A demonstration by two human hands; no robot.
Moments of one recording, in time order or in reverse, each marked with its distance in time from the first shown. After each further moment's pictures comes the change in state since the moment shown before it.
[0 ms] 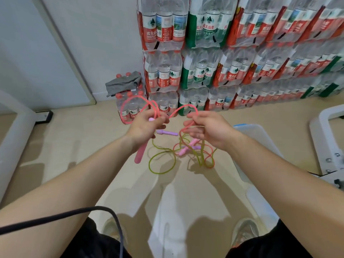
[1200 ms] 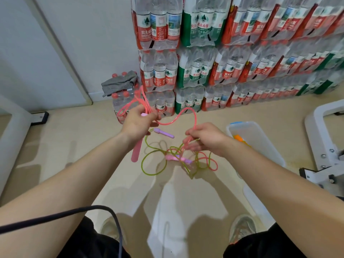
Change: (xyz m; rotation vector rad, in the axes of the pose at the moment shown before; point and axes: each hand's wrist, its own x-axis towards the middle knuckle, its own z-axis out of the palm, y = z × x) left_hand 0.001 0.007 0.000 -0.044 0.113 -0.044; right_hand -0.003 0.029 -0.012 -0.259 -0.025 0.128
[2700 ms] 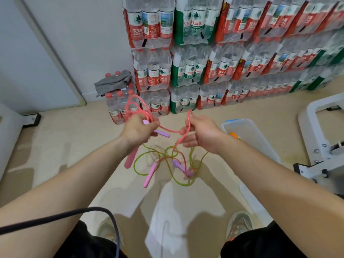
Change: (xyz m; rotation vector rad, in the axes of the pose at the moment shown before) left_hand -0.006 -0.006 0.013 0.155 -0.093 -0.047; right_hand -0.020 -0.023 0.008 0.255 0.065 -0.009
